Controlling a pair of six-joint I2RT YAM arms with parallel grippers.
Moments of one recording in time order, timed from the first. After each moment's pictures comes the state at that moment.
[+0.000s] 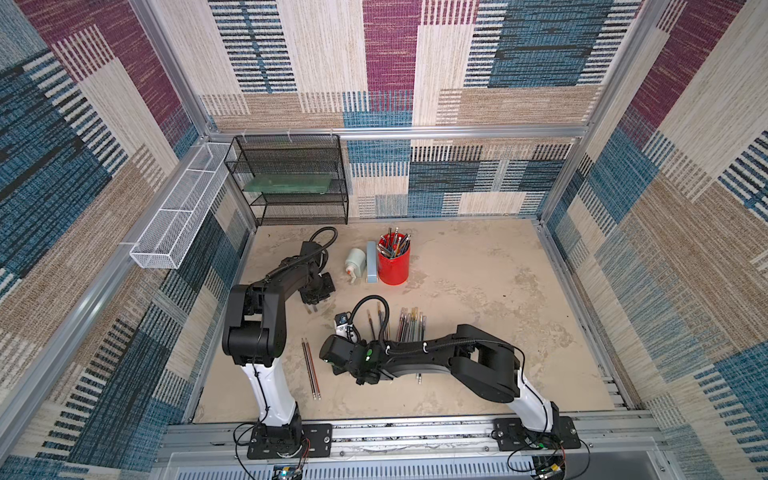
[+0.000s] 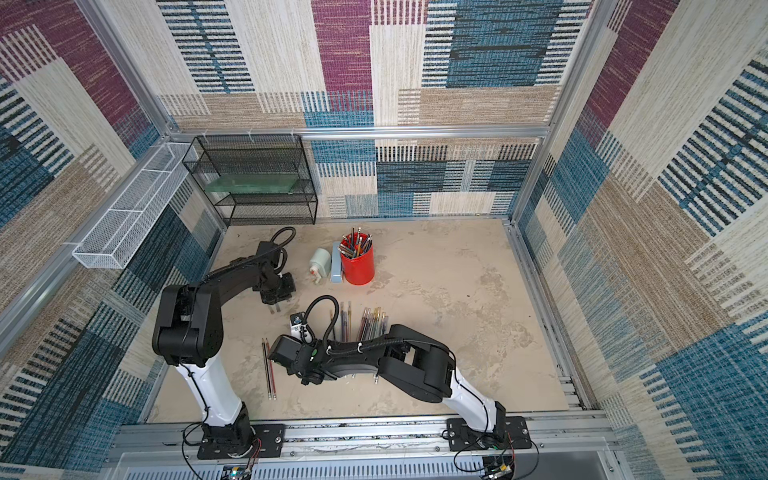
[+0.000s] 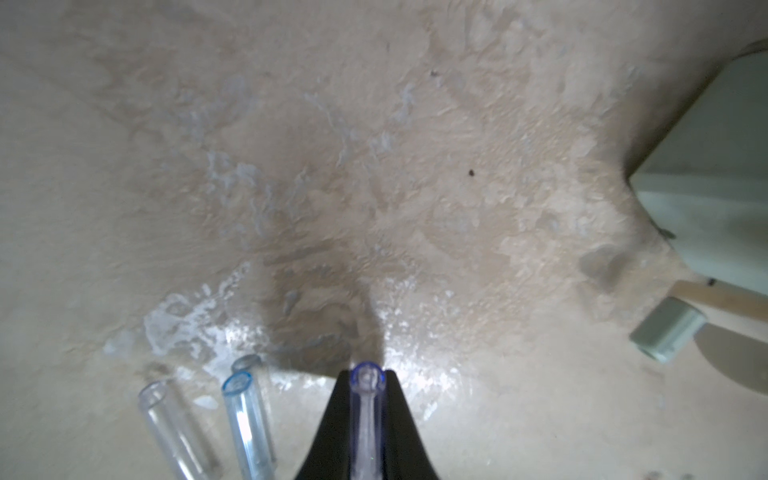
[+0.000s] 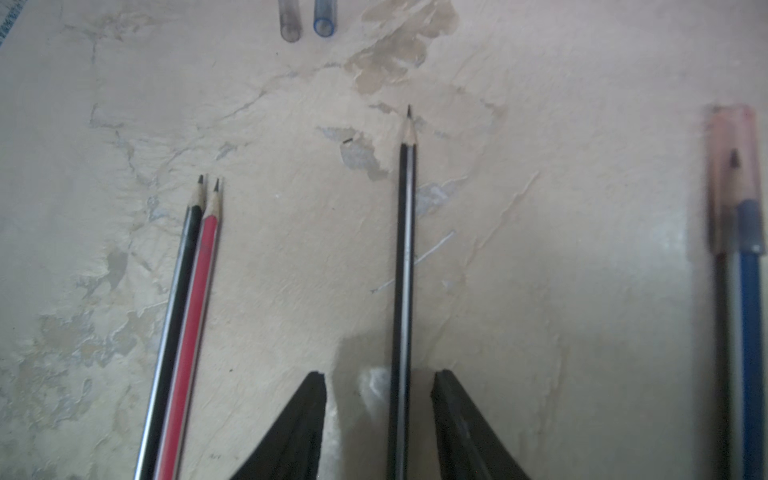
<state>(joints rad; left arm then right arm) -0.08 1.91 1.27 -0.64 0.06 -0.45 1.28 2.22 1.53 -0.25 0.39 0.81</state>
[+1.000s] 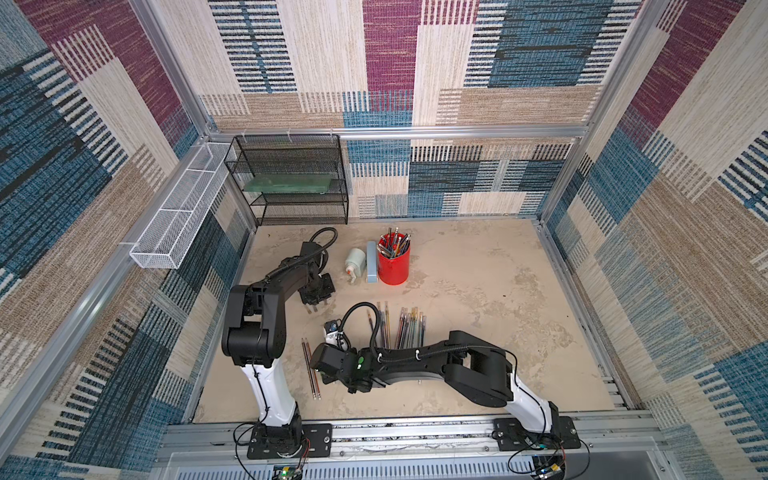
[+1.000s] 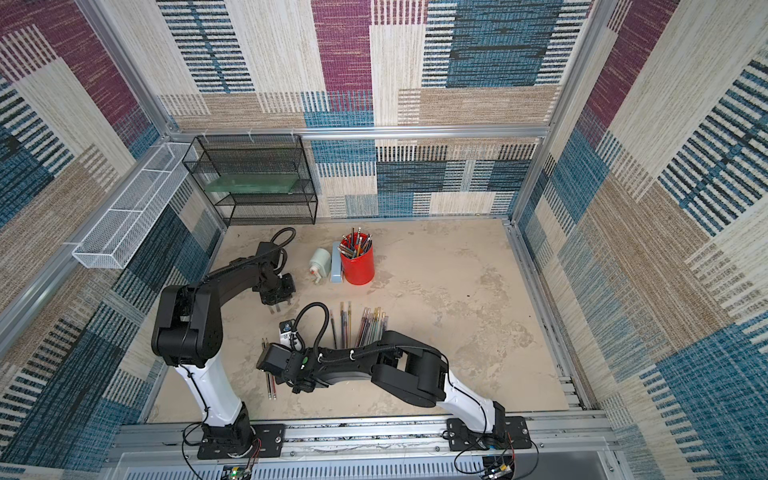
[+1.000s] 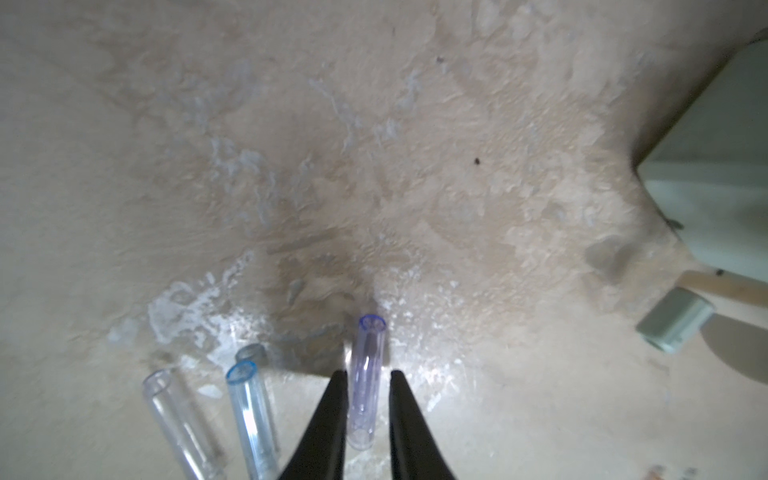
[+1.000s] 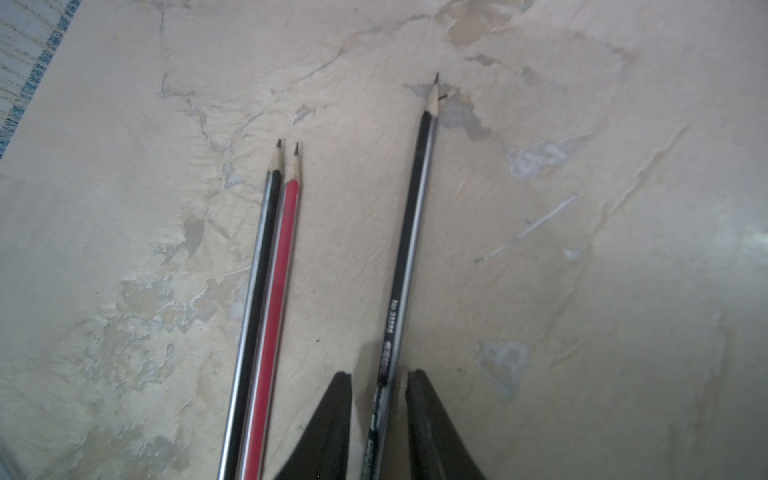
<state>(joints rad) -0.08 1.90 1.26 -0.64 0.05 -0.45 1.33 2.26 1.60 -0.26 0.34 0.85</state>
